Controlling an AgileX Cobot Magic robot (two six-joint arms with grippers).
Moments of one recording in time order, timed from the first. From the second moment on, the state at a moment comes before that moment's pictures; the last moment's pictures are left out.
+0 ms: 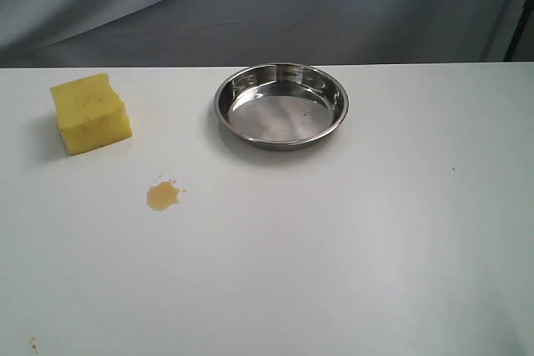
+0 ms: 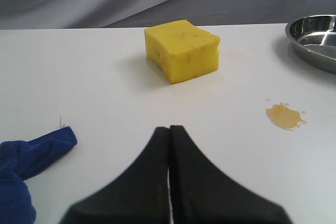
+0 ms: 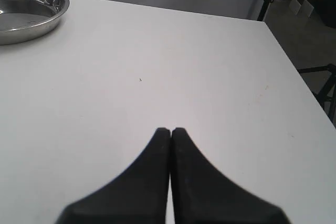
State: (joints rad) left arm -0.01 0.13 0.00 0.06 0.27 -0.04; right arm -0.08 0.21 0.00 -0.01 0.23 -0.15
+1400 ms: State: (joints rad) left arm -0.01 0.13 0.00 0.19 0.22 -0.04; right arm -0.08 0.21 0.00 -0.01 0.23 -0.15
